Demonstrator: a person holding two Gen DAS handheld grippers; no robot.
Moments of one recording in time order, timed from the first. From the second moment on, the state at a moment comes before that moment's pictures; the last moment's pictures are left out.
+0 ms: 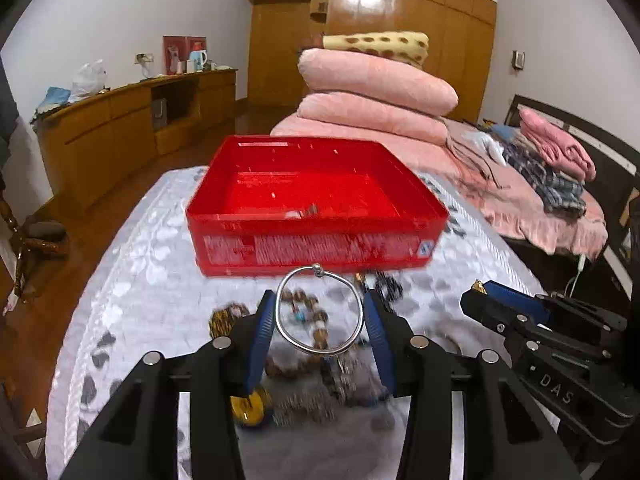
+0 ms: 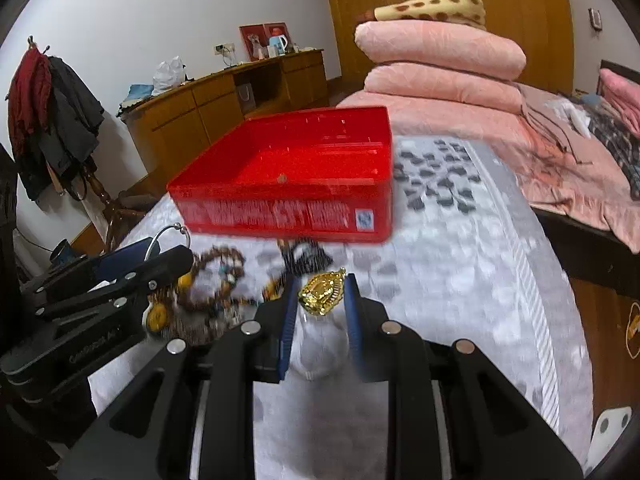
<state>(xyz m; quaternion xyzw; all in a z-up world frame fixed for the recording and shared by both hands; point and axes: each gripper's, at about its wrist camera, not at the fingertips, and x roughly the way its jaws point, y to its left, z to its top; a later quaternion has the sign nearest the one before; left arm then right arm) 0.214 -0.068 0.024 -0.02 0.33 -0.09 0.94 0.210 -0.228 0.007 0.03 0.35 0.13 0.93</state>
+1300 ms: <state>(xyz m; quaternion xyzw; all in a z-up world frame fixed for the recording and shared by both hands) 0.319 -0.039 0.047 -0.05 0.32 -0.06 0.94 0.321 -0.217 0.032 0.07 0.34 0.12 0.93</state>
